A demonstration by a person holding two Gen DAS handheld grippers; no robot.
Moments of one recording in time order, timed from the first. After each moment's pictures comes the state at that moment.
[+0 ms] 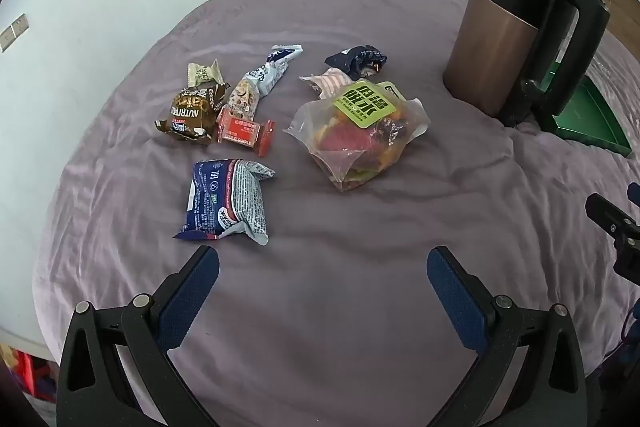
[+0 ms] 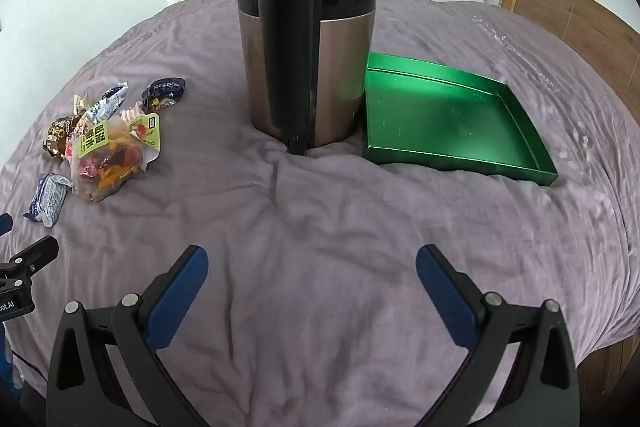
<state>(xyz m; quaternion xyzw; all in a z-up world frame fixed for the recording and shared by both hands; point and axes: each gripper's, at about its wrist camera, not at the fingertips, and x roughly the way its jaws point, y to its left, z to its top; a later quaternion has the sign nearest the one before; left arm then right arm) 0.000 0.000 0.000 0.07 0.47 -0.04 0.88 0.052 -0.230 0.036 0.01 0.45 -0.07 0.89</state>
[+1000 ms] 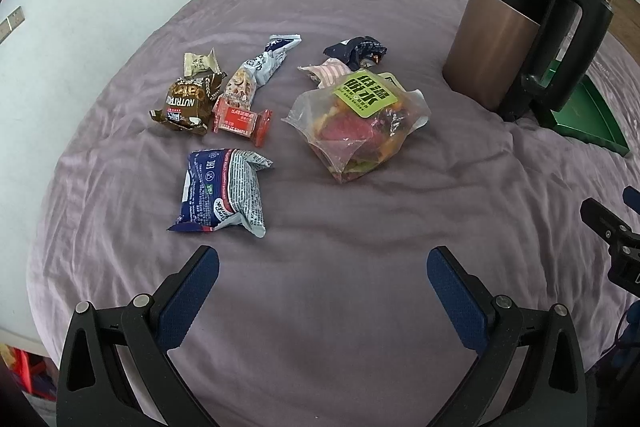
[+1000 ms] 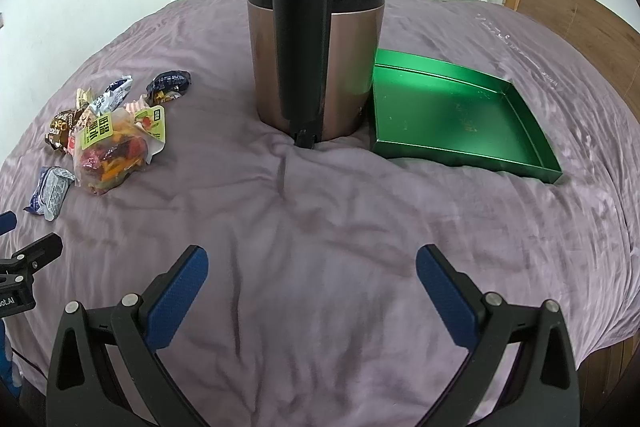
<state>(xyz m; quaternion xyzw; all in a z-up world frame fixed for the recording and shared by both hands) -0.004 -0.002 -0.010 0.06 0.48 -0.04 0.88 0.051 -0.223 0.030 0.01 0.46 -0.07 0.89</state>
